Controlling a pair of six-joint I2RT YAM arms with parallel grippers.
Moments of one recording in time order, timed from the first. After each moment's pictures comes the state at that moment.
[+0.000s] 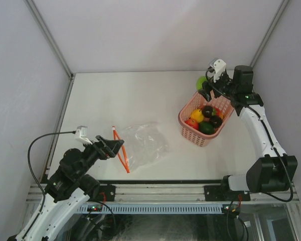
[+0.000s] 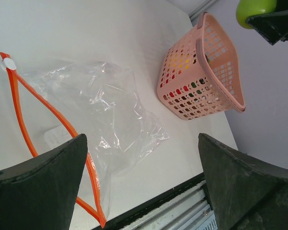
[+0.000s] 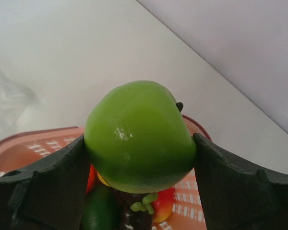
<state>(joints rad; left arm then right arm) -0.59 0.14 0.49 -0.53 -0.08 -0.78 0.04 1.34 1.27 -0.36 -0.57 -0.45</state>
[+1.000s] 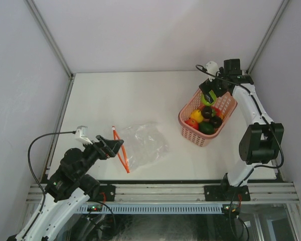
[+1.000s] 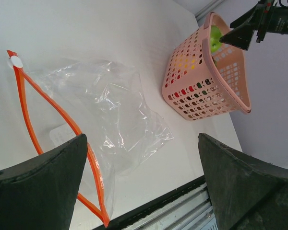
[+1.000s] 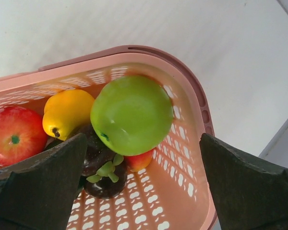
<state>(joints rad) -0.59 0.15 0.49 -0.54 -0.09 -0.77 0.03 1.71 1.57 -0.76 -0.27 -0.62</state>
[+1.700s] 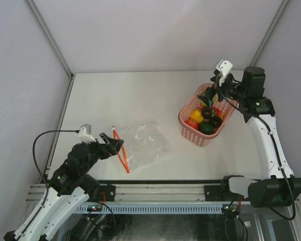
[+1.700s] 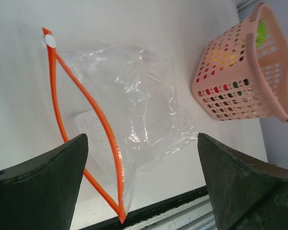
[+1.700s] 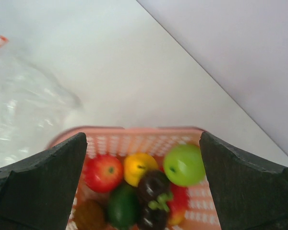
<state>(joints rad) -0.59 0.23 0.49 -0.59 -0.16 -0.80 0.02 1.21 1.32 -0.51 -0.72 -0.49</state>
